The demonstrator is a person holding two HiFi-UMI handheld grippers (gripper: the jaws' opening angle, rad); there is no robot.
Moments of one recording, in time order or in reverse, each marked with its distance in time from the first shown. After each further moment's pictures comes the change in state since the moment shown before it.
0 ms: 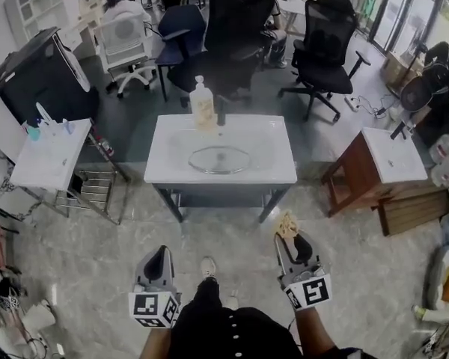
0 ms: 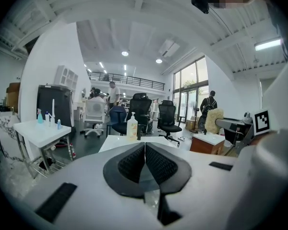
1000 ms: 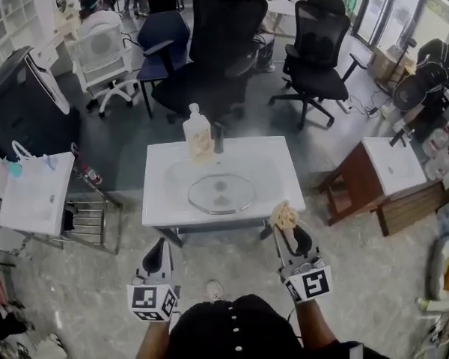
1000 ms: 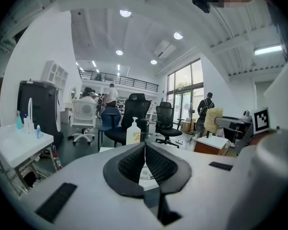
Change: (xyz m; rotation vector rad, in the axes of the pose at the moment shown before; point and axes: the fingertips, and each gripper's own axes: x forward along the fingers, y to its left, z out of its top) left arm 0.186 0.094 0.064 0.021 -0.019 -0.106; right arm 0.186 -0.049 0.000 -0.044 -0.014 -0.089
